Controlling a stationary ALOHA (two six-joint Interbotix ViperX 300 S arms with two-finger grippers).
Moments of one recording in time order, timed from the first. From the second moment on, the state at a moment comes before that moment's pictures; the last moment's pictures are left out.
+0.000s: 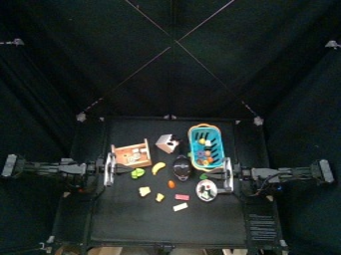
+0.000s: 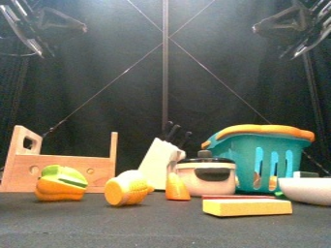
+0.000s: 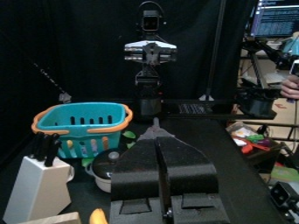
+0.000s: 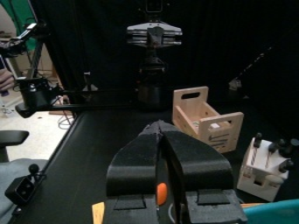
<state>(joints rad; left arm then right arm) 0.00 -0.96 1.17 0.00 -0.30 0.00 0.00 -0.96 1.17 0.00 -0.29 0.00</state>
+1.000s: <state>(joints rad) 0.00 -0.43 0.89 -0.03 0.06 0.01 -0.06 -0.91 1.20 0.00 -0.29 0.01</state>
